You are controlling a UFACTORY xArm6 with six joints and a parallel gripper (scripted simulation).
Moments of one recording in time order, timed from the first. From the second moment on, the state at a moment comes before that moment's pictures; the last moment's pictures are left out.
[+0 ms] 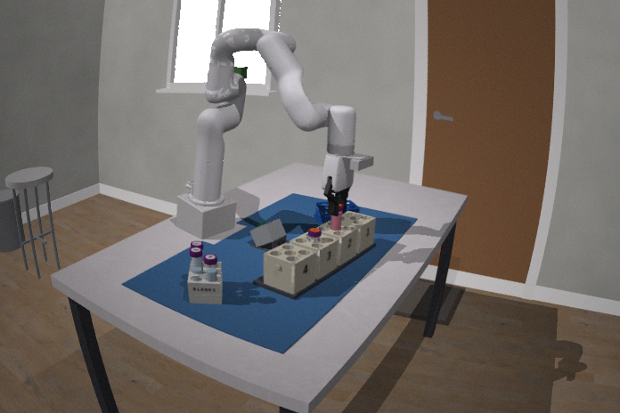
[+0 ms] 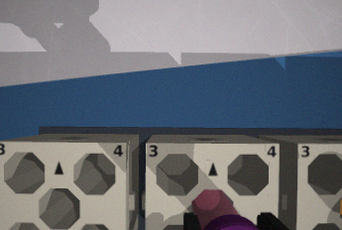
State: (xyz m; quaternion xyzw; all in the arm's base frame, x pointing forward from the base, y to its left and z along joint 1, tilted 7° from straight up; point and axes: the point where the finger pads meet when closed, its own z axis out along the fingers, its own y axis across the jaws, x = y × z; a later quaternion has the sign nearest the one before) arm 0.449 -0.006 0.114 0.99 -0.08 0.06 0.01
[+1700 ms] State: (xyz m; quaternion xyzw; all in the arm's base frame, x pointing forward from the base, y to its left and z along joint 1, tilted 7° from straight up) arm 0.453 -0.007 0.074 0.99 -0.08 0.06 0.01
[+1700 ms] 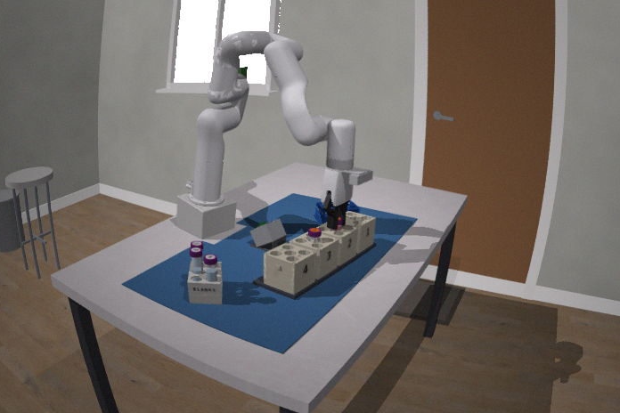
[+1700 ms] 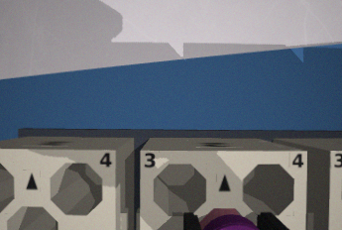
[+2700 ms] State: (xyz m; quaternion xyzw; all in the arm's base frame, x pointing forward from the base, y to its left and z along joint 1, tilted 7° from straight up) arm 0.454 -0.007 0.074 0.99 -0.08 0.06 0.01
